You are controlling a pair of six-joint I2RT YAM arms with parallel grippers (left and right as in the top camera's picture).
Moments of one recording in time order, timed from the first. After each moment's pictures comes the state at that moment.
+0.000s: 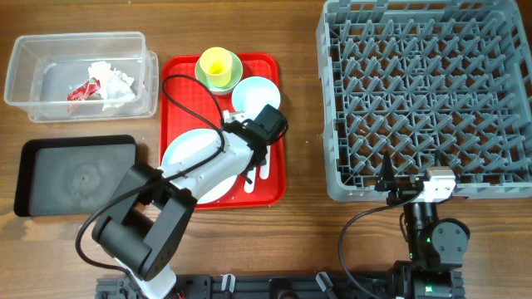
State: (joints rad) left arm -0.65 1.84 1.10 -0.72 -0.35 -0.85; right arm -0.07 0.01 0.01 0.00 -0.07 -0.03
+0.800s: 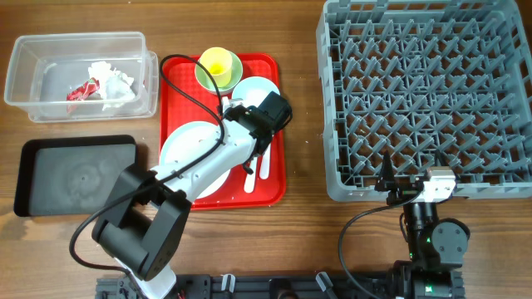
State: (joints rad) left arm -0.65 1.84 1.24 -0.91 -0.45 -0.86; right arm -0.07 0.01 0.01 0.00 -0.07 -0.03
